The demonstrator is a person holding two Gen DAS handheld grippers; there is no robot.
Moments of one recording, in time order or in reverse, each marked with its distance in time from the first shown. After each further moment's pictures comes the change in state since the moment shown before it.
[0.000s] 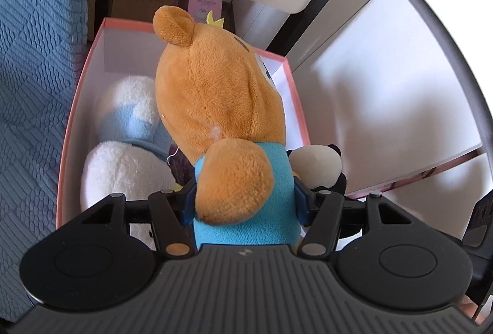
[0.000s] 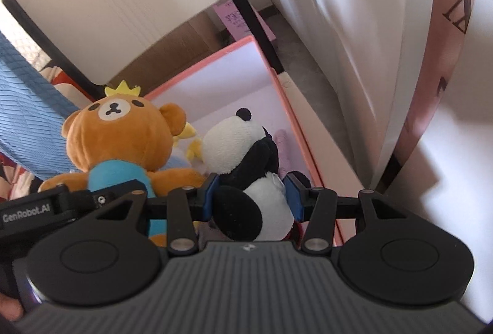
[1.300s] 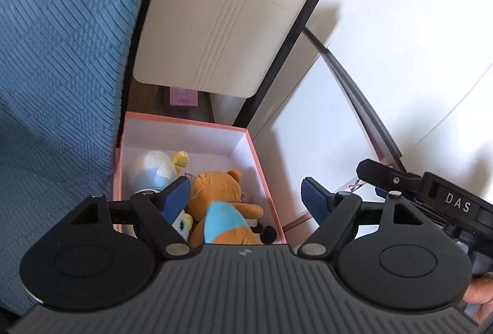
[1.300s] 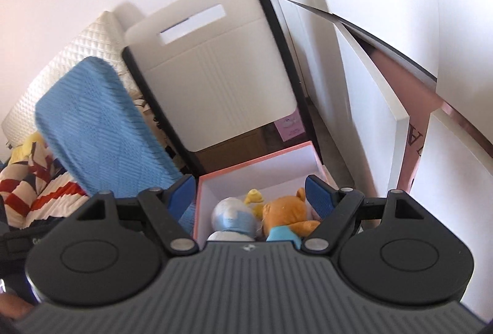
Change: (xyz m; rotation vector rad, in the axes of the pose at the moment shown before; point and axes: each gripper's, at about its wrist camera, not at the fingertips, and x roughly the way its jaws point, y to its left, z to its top) left arm -0.216 -0.012 -0.035 0.114 -0.267 -0.076; right arm -0.190 0.090 -0.017 -0.149 -0.319 0.075
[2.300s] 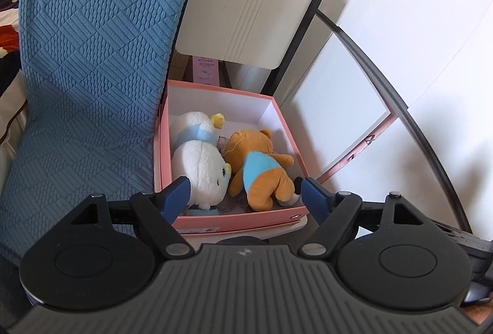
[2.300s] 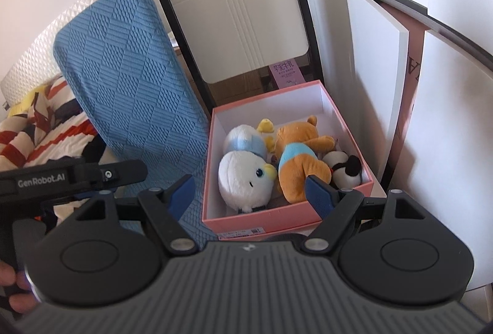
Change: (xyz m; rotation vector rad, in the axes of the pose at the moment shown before) left arm -0.068 0.044 -0.075 0.032 0.035 0.051; right arm -0.037 0.048 -0.110 -0.066 0.093 -0.042
